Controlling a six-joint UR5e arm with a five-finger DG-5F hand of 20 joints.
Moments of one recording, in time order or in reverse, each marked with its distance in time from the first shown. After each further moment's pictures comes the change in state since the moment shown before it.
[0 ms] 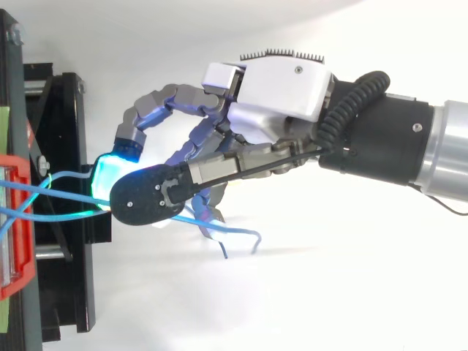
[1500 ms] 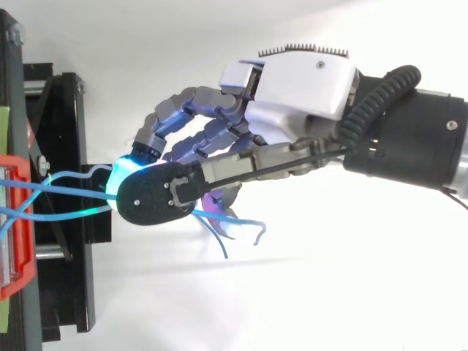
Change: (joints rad) arm 0.005 0.007 0.081 -0.170 -0.002 0.033
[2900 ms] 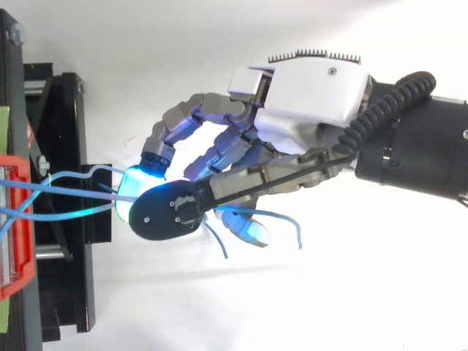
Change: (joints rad) arm 0.011 0.018 -0.010 -0.016 0.008 0.001
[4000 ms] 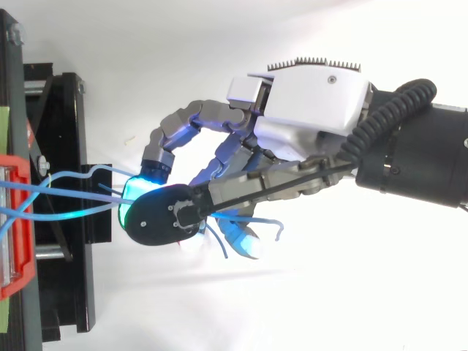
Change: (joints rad) arm 0.007 0.000 0.003 -0.005 0.001 0.002
